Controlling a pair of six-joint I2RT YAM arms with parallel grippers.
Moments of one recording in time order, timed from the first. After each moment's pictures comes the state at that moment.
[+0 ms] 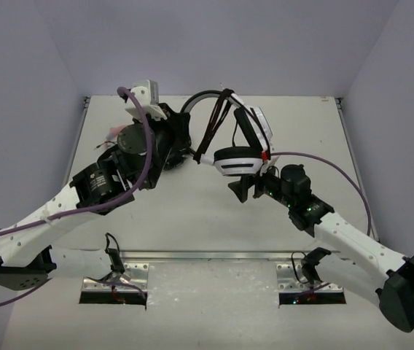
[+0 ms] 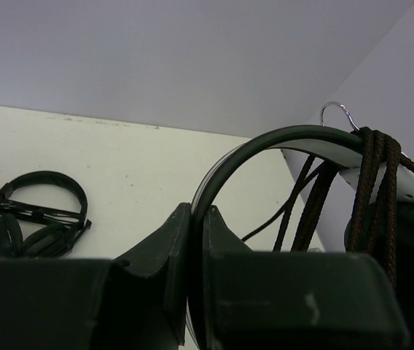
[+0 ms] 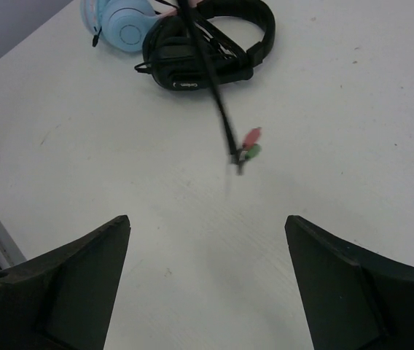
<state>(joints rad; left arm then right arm) -1.04 1.14 1.53 -0.41 -0.83 -0.45 0.57 0.95 0.47 0.23 -0.19 0.13</state>
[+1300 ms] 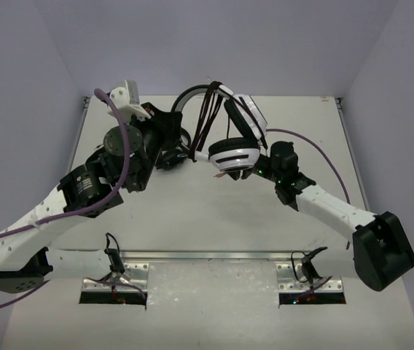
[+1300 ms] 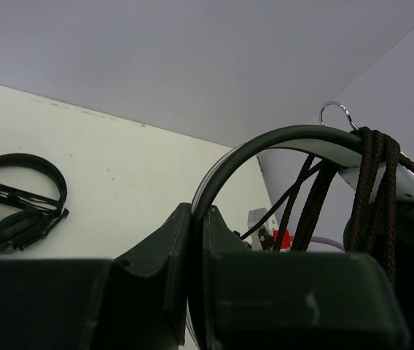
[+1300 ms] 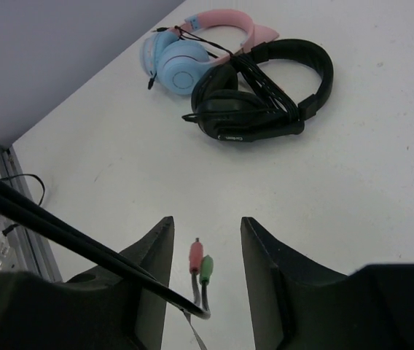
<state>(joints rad) -1.04 1.11 1.55 -0.47 -0.87 -0.59 0.49 1.29 0.66 0.42 -0.43 0.23</state>
